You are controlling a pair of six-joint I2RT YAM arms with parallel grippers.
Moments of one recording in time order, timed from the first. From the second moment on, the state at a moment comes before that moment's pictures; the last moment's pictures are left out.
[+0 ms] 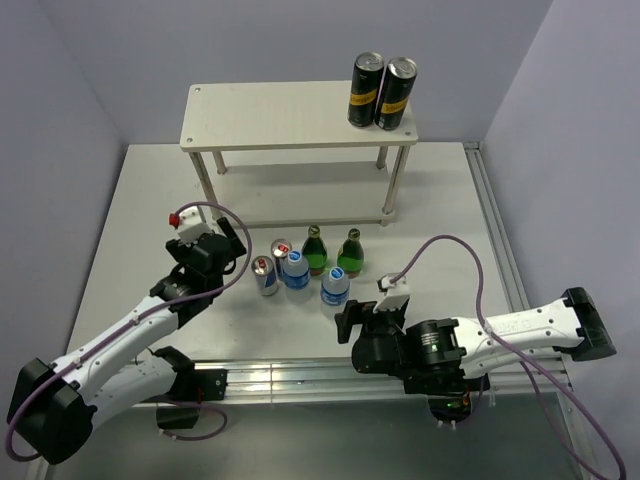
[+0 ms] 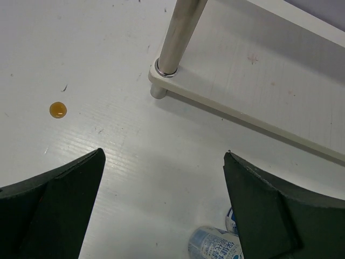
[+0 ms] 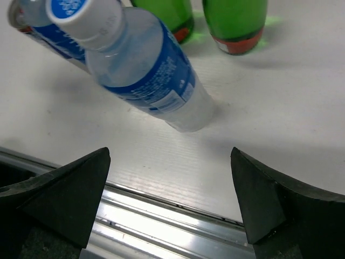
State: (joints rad) left arm -0.60 0.94 0.58 -0.14 -0.77 -0.65; right arm 1.61 0.91 0.64 -0.76 0.99 1.31
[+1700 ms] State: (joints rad) left arm -0.60 0.80 0.46 -0.04 -0.78 -0.62; right arm 1.38 1.62 0.67 -0.07 1.16 1.02
